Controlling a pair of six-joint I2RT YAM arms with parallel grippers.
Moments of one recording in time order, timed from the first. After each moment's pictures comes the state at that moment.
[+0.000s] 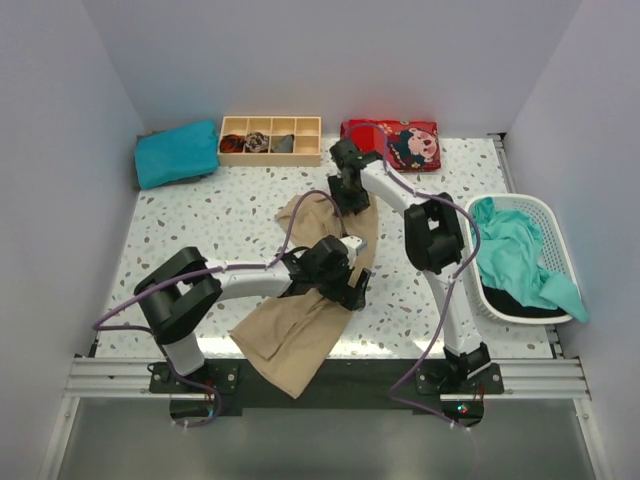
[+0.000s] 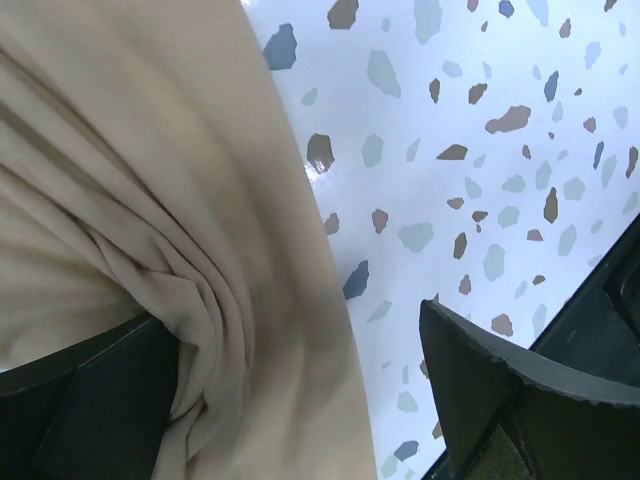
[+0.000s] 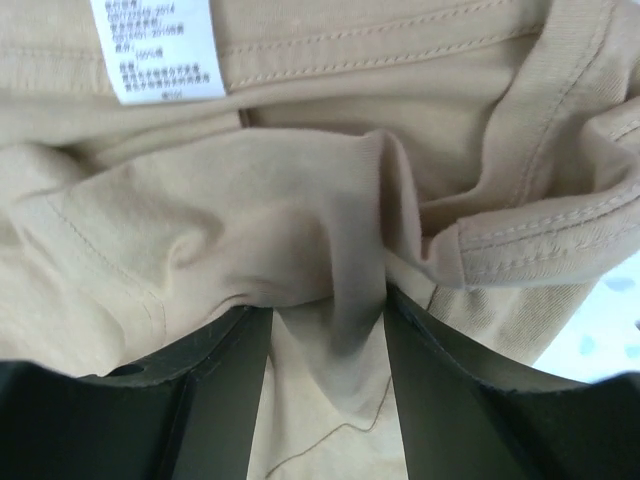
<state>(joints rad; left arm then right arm) -0.96 1.73 0.93 -0.04 0.14 -0.45 0.48 2.37 2.01 -0.84 0.09 0.27</state>
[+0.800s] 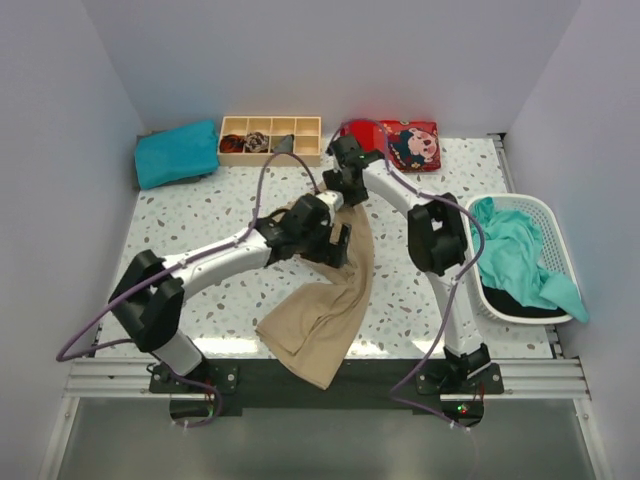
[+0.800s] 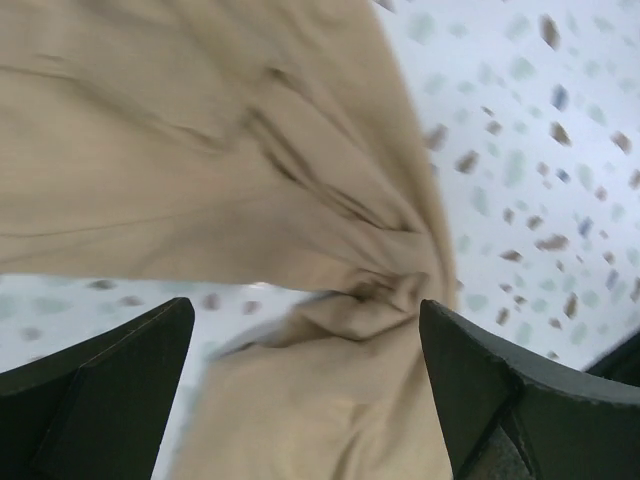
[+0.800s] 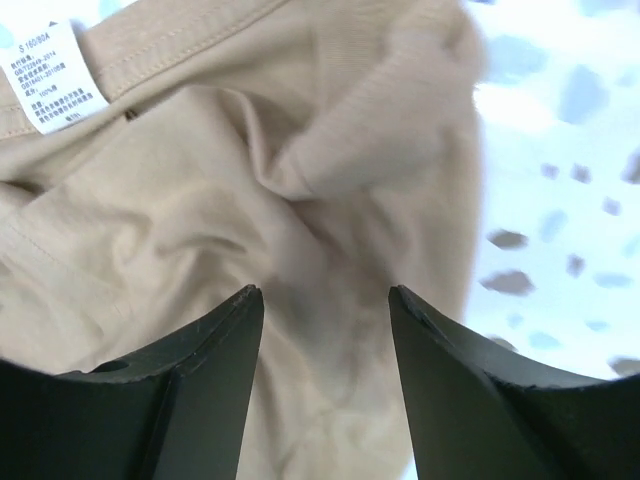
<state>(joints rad) -0.83 1.63 1.14 -0.36 0.03 -0.45 0.50 2.38 2.07 -0.79 0.04 0.17</state>
